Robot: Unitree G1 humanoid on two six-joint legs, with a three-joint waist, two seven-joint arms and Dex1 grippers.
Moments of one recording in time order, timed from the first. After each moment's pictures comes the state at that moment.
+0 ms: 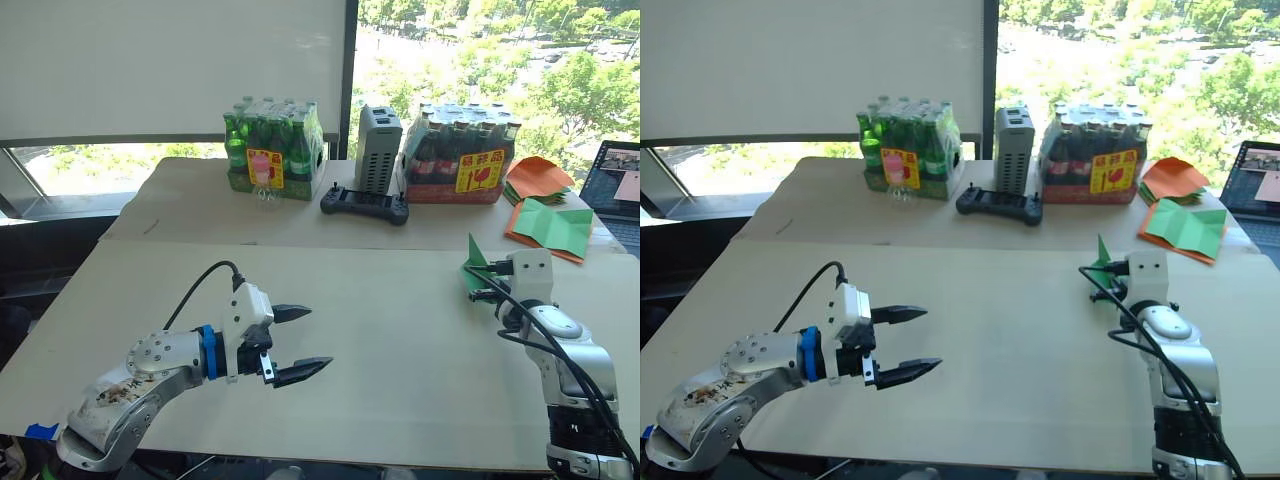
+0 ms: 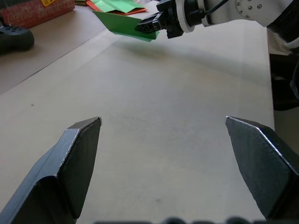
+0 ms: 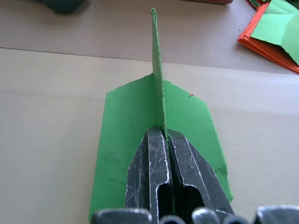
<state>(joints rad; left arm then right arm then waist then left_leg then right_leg) -0.14 0.70 -0.05 -0.65 -0.63 0.62 -0.79 -0.34 -0.49 -0.29 -0.10 0.16 0.77 0.21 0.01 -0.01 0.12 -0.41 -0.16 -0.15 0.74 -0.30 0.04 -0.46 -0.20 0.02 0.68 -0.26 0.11</state>
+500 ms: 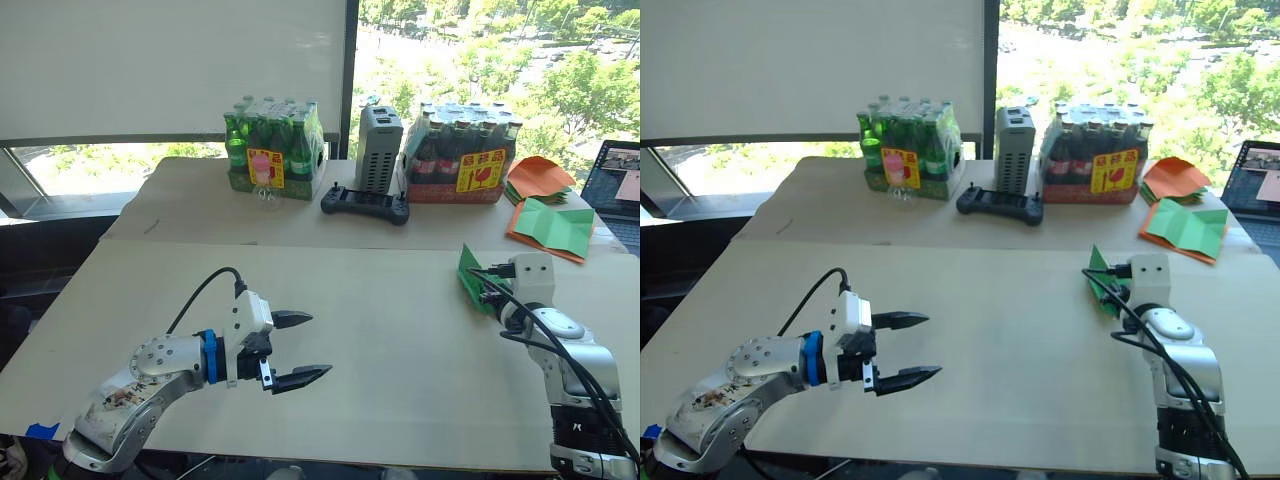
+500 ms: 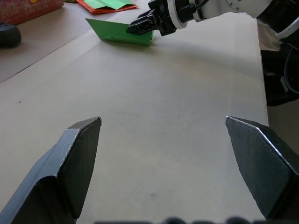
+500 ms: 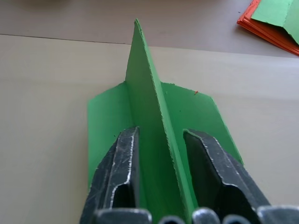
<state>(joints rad) -0.12 0.69 -0.06 -0.61 -0.59 0.57 -0.84 -0.34 -0.50 -0.29 -0.09 0.18 0.80 0.21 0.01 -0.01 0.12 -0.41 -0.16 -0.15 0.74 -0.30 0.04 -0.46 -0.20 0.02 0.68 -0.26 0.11</state>
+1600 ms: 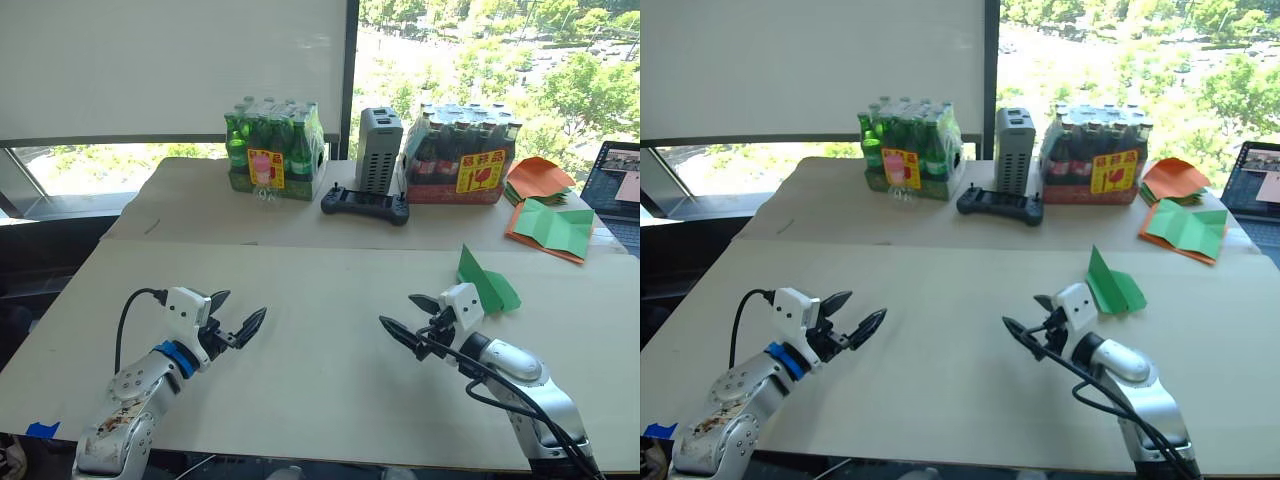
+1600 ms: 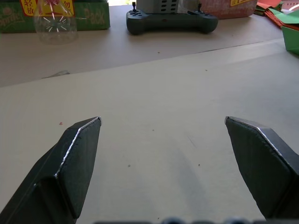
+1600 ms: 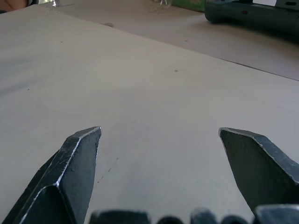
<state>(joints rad) 0.03 0.45 0.17 -0.41 -0.45 0.43 -0.48 -0.11 -0.44 -0.05 -0.25 0.32 0.39 0.62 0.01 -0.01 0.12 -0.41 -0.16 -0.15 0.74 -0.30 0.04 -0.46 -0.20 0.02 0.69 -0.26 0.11</state>
